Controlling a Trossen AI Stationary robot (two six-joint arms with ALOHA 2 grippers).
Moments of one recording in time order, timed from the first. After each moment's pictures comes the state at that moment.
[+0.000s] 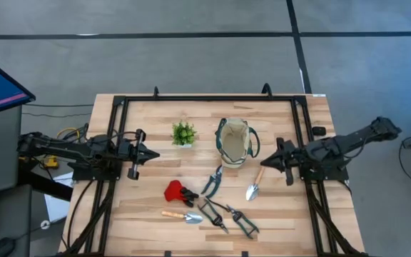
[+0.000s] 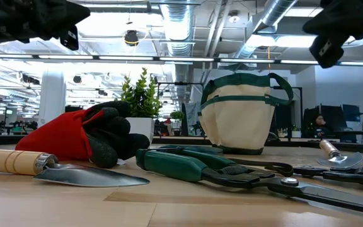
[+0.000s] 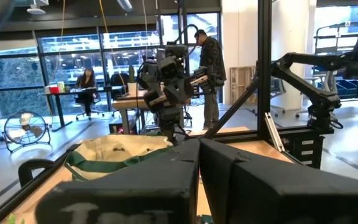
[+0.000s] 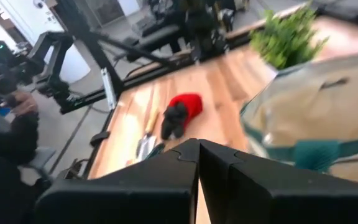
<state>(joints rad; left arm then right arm) -0.10 0.39 0.09 0.46 -0.03 0.07 0.39 0.49 0.34 -0.11 0.29 0.48</state>
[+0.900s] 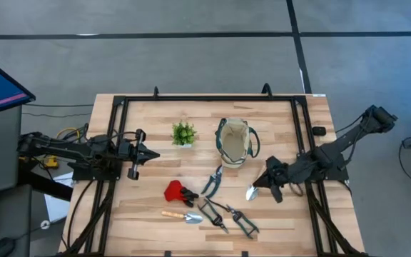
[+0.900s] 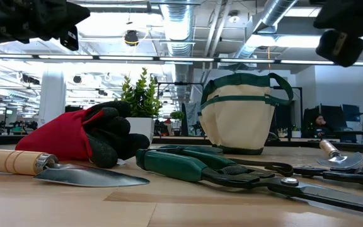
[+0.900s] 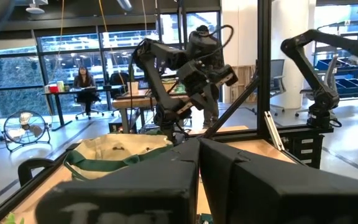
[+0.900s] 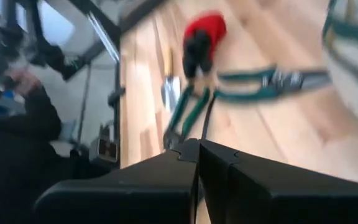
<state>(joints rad) -0.10 0.39 0.09 0.46 -0.03 0.07 0.57 0.95 0.59 -0.21 0.29 0.90</state>
